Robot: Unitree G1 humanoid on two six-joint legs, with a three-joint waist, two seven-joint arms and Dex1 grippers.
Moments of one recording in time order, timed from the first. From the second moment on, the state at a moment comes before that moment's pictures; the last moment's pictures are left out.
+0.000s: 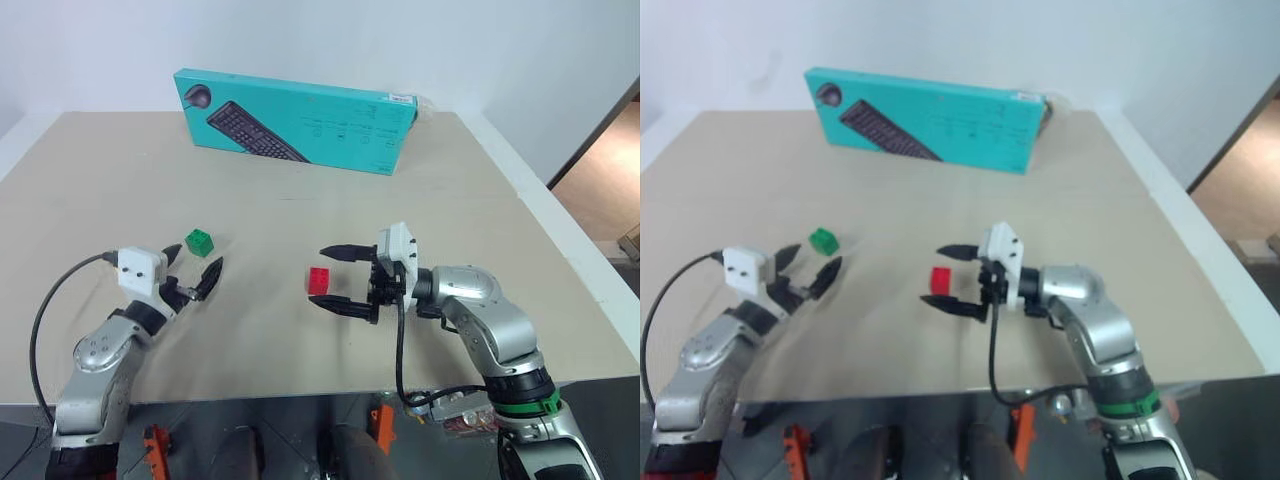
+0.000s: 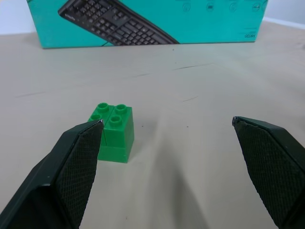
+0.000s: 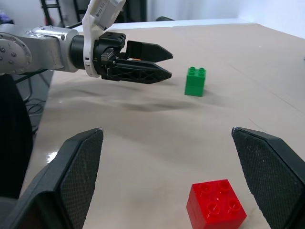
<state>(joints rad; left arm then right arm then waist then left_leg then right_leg) -0.09 0.40 0.22 -0.21 -0.40 0.28 -0.44 -0.45 -0.44 0.13 -0.20 0.37 0.41 1.03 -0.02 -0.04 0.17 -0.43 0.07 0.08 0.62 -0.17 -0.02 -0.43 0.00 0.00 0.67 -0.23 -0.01</state>
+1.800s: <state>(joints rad) -0.48 0.55 0.10 0.26 -0.25 0.39 -0.64 -0.44 -0.48 0.13 -0.18 0.32 0.28 0.96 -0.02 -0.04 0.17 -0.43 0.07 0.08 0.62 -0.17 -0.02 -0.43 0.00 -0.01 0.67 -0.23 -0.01</state>
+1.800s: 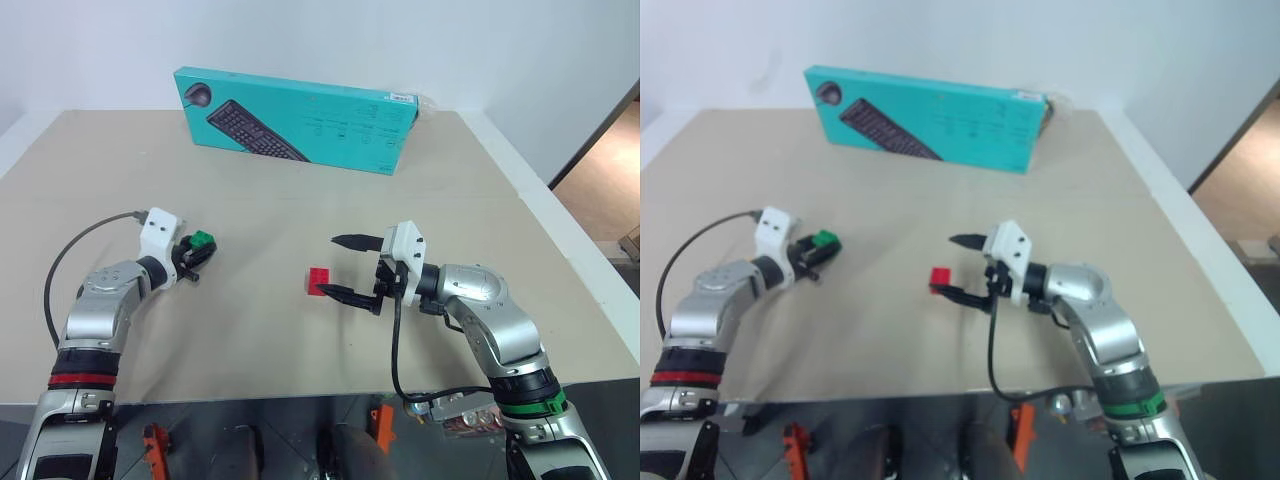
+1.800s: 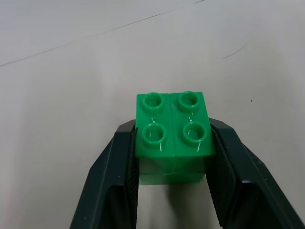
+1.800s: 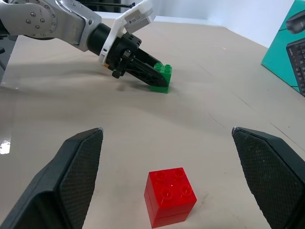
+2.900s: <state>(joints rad) -0.56 0.56 -0.17 0.28 -0.22 0.16 -1.23 -0.34 -0.55 0.13 -0.24 0.33 0.31 0.97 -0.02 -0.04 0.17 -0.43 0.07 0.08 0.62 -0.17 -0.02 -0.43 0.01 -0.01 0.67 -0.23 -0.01</state>
